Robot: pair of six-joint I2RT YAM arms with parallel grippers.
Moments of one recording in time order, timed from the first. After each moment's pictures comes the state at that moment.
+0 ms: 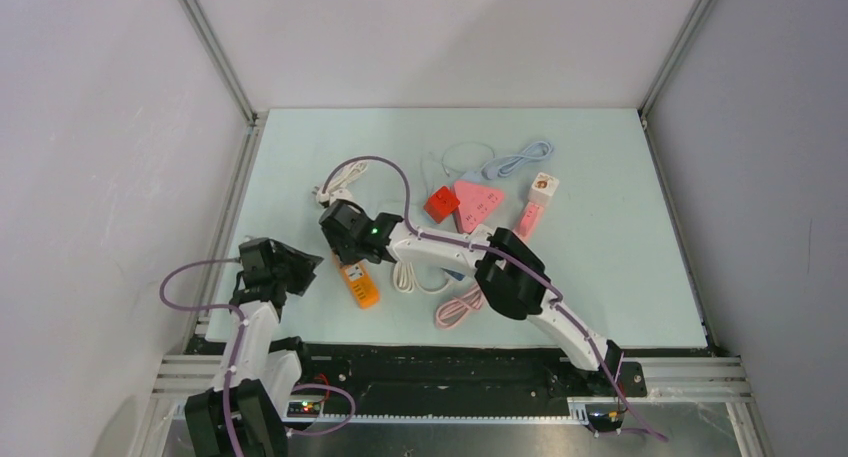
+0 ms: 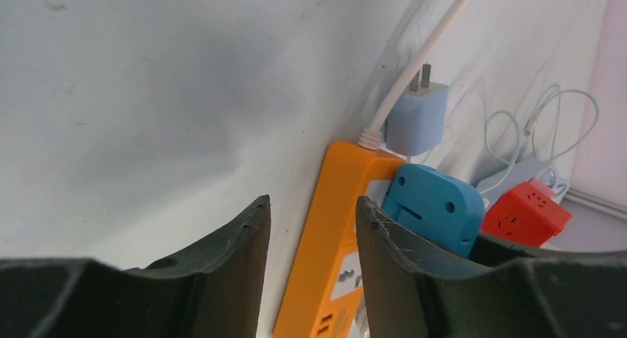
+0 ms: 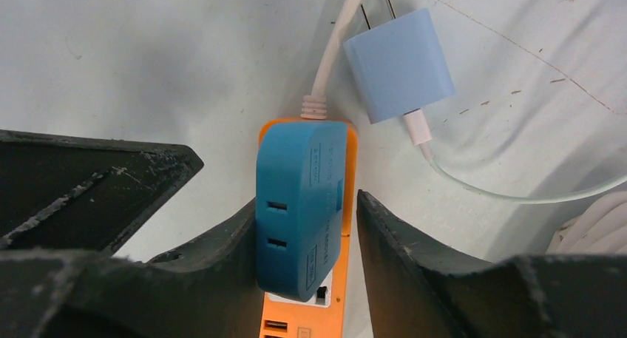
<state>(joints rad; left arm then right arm) 0.26 0.83 0.31 -0.29 0.20 -0.91 1.13 2.38 2.06 -0.50 0.21 0.47</state>
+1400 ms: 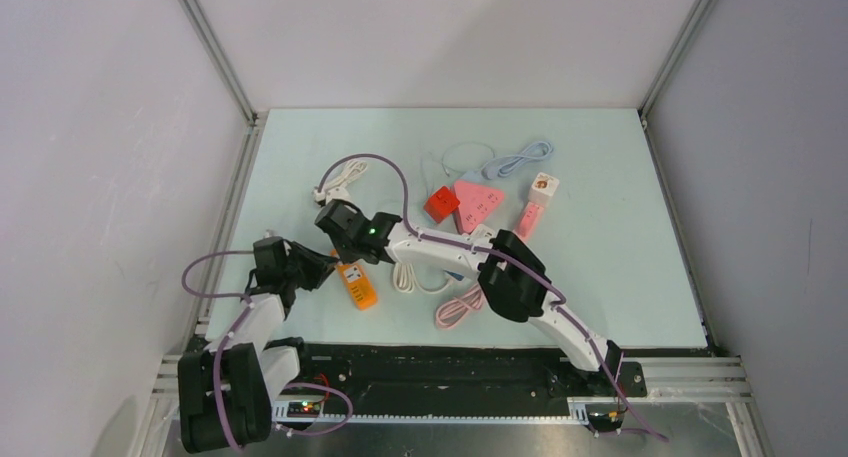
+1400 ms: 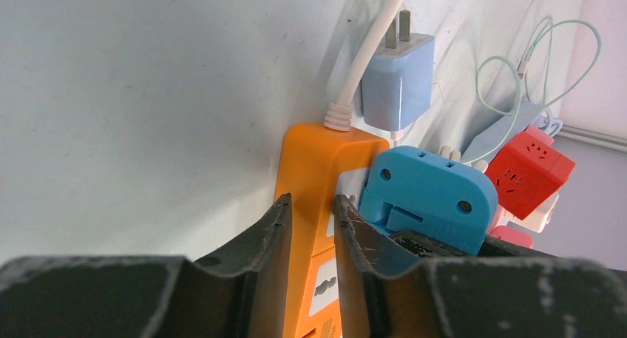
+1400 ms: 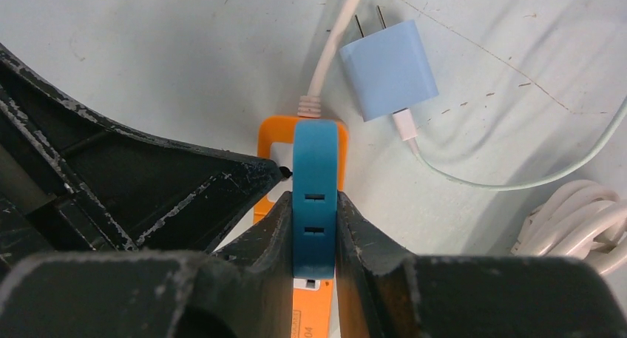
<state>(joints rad) 0.17 1.01 0.24 -0.01 0.31 -0.92 1.15 2.37 2.09 -0.55 0.24 0.45</state>
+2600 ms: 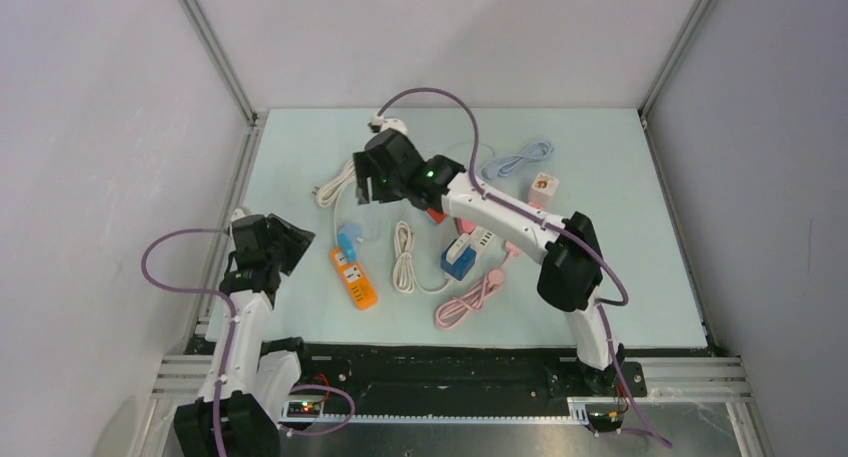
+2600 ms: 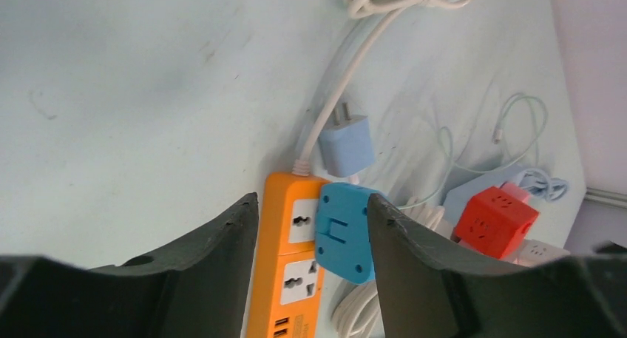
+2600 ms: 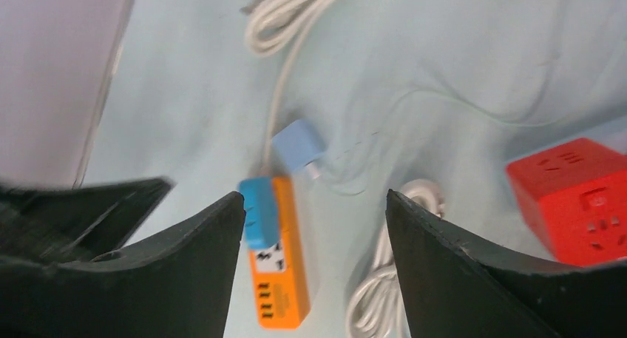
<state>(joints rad) 0.18 0.83 0.51 -0.37 0.09 -0.82 0.98 2.07 2.03 -0.59 0.21 0.57</state>
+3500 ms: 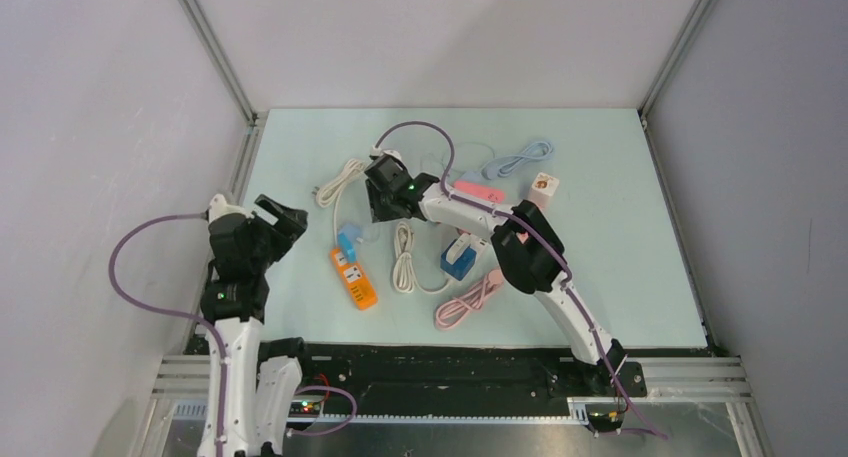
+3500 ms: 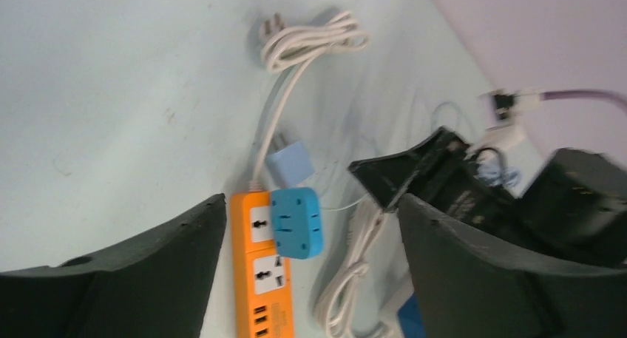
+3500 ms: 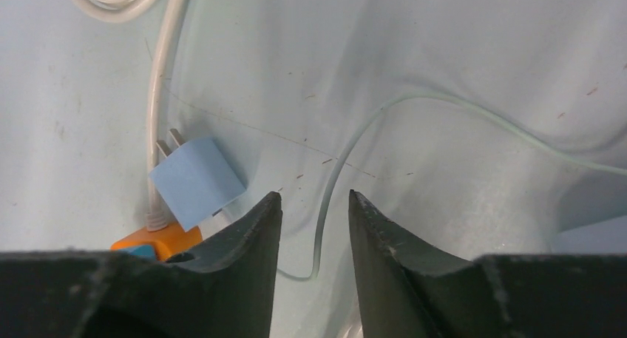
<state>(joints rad) 0.16 0.64 0.68 -0.53 0.07 -0.70 0.90 2.36 2.02 -0.48 0.13 0.56</state>
